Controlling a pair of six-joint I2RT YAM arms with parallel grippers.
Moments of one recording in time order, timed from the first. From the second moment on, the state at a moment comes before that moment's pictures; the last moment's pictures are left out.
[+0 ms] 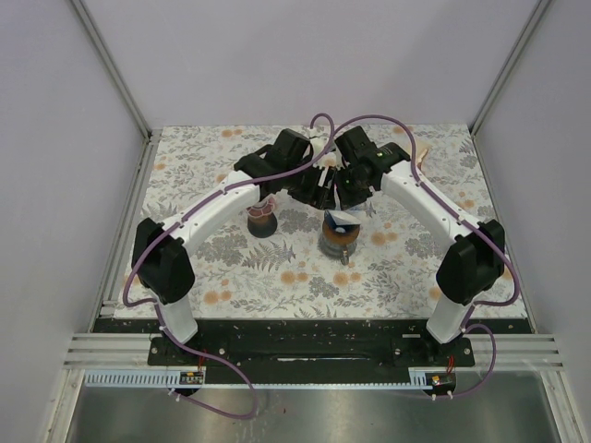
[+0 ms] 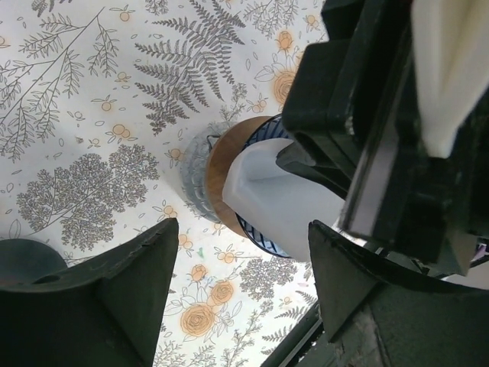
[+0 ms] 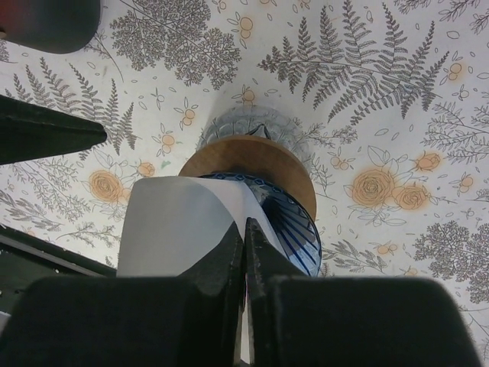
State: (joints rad) left arm -0.68 1.78 1.67 -0.66 0.32 -0.23; right arm 0.55 1.75 1.67 -0.99 -0.03 0.20
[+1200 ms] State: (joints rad) left arm -0.69 1.78 1.61 -0.65 0.27 -0.16; right arm 0.53 1.53 1.62 -0.88 -0.15 0.19
